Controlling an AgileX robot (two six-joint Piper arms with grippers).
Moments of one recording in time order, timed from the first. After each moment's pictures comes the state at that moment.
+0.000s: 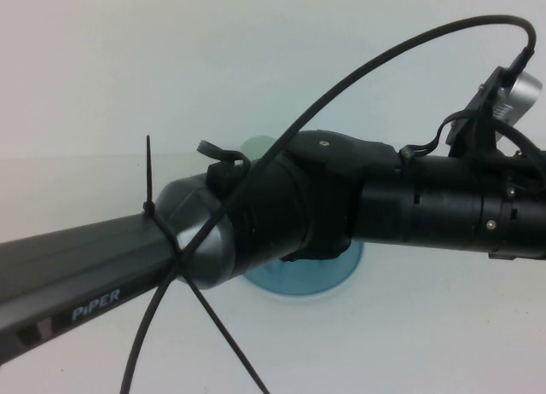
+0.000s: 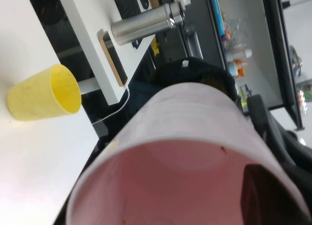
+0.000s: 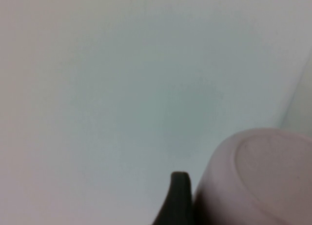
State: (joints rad) right arm 0.27 0.48 -0.30 1.76 -0.04 -0.26; left arm -0.94 1.81 -1.46 -1.83 0.73 0.60
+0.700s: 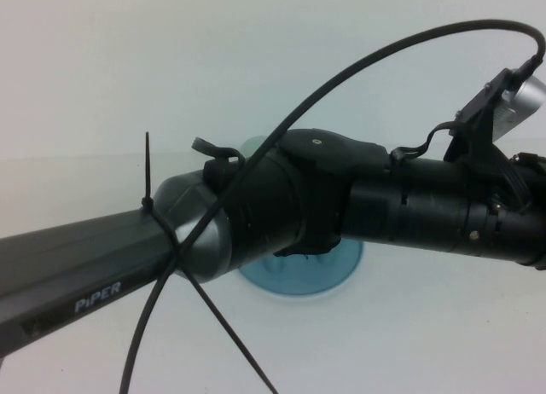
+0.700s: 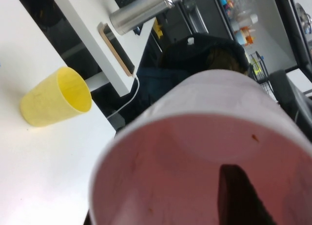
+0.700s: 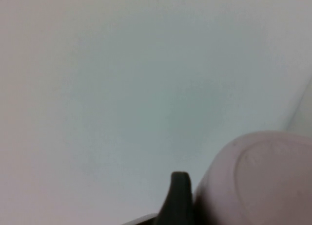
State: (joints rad) right arm 0.27 0.48 -0.31 1.76 -0.03 -0.30; left arm -0.91 1.81 -1.46 -1.83 0.80 0.76
